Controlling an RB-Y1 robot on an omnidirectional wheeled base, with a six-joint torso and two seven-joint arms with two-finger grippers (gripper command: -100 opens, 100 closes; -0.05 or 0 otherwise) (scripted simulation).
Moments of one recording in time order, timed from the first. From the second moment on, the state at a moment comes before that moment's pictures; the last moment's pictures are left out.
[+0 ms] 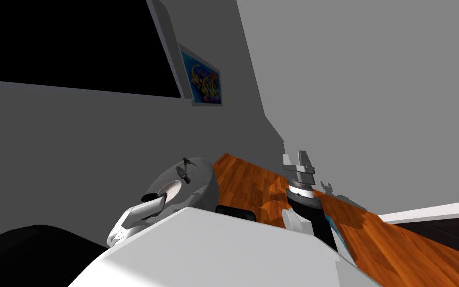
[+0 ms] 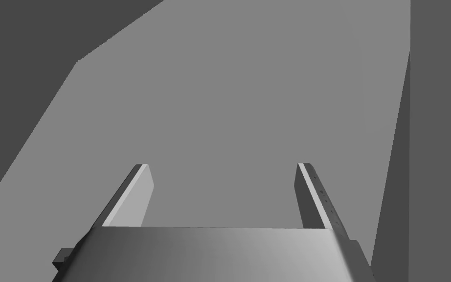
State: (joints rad) left arm 0.38 0.26 0.59 -1.57 0.11 0.91 -0.17; right arm 0.52 -0.04 0.03 -2.22 0.05 -0.55 -0.07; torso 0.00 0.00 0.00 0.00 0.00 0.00
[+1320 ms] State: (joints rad) left arm 0.35 0.27 0.61 -1.50 0.10 0.93 -0.16; right arm 0.52 -0.04 0.03 -2.22 0.05 -0.55 -0.07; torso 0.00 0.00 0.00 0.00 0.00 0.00
